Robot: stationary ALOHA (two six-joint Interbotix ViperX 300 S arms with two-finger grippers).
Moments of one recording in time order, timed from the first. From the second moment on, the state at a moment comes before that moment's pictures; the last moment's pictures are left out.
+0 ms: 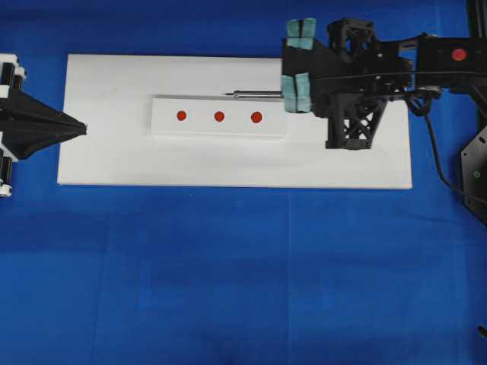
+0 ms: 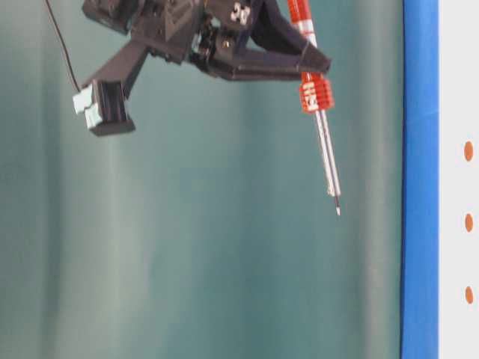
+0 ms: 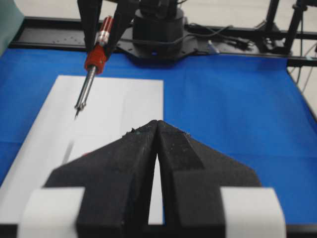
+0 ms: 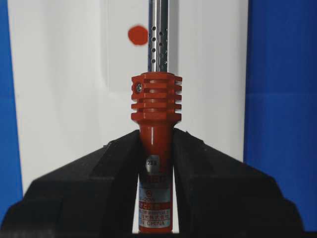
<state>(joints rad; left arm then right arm) 0.00 -0.97 1.22 0.00 -0.29 -0.04 -0.14 -0.22 0.47 -0.19 0.82 0.10</state>
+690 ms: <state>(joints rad) -0.01 -0.97 1.23 0.00 -0.29 -0.04 -0.14 -0.18 0.48 -0.18 0.82 0.10</state>
